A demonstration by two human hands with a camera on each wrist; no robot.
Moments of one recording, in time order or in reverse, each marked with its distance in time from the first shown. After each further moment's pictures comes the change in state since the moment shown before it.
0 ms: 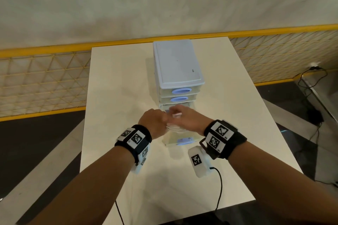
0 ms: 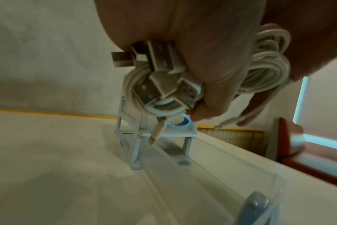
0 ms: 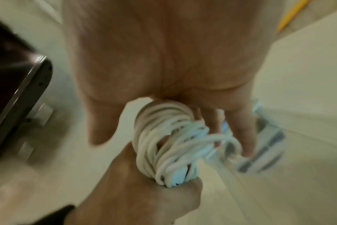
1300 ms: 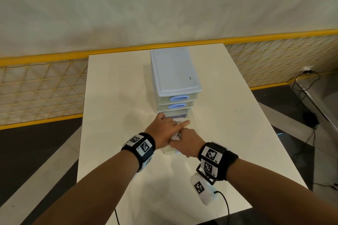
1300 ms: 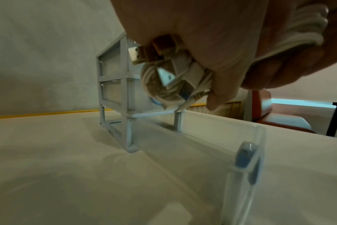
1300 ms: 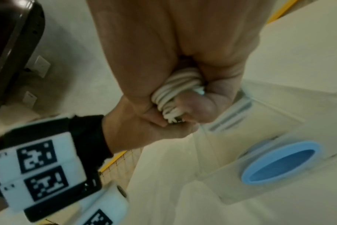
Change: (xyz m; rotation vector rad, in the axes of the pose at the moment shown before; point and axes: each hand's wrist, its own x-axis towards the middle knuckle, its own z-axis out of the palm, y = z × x) left_hand 0.022 -0.001 0.036 -0.057 0.228 0.397; right_hand -0.006 0.028 0.029 -0.167 0.093 0.219
